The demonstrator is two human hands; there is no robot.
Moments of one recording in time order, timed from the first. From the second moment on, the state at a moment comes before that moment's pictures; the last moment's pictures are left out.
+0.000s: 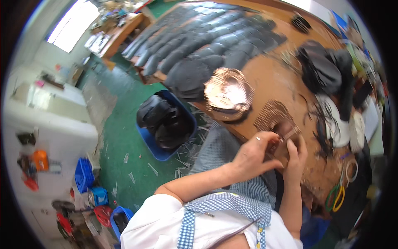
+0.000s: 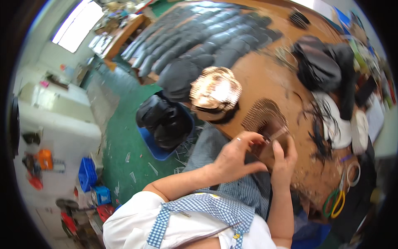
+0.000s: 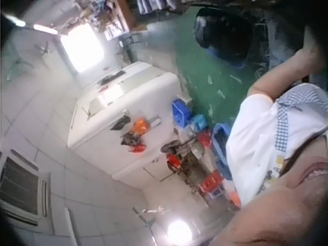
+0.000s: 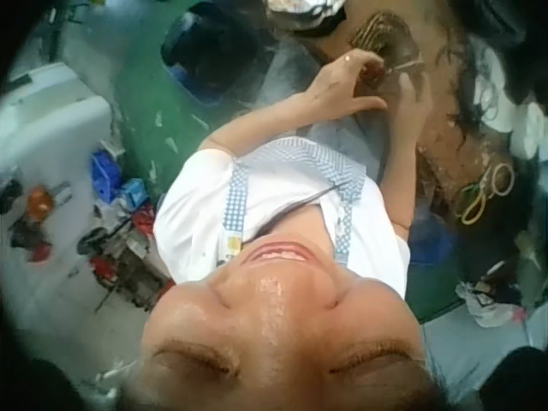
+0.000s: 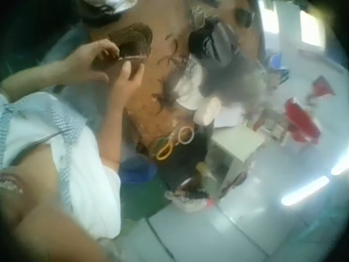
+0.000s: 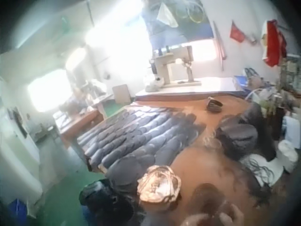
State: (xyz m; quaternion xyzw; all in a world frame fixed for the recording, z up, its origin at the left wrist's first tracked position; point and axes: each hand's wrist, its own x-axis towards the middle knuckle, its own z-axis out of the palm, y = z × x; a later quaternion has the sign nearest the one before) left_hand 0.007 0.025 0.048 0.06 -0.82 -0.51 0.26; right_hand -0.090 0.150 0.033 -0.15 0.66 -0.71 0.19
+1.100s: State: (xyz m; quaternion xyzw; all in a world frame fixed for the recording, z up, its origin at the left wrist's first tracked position) left_hand 0.007 0.014 0.035 0.02 -0.89 -0.38 0.27; right_hand -0.075 0.144 0.017 -0.33 0.78 -0.53 -0.02
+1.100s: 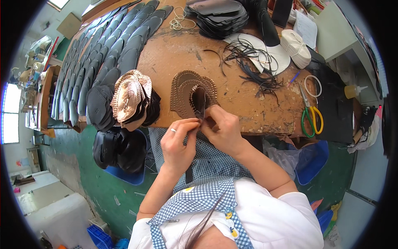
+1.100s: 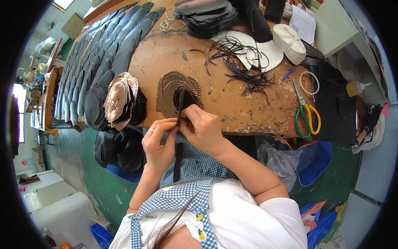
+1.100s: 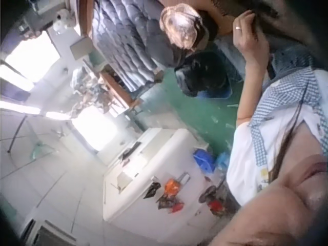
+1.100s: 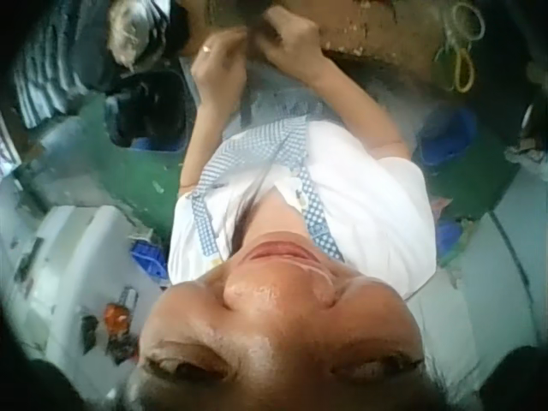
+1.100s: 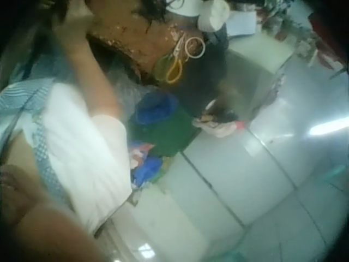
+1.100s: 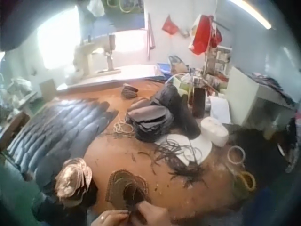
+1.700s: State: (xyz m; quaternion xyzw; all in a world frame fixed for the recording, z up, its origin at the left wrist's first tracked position) left_hand -0.002 0.017 0.038 0.16 -0.74 -0.64 0.17; right_hand -0.084 0.158 0.032 -0.14 0.57 -0.75 0.31
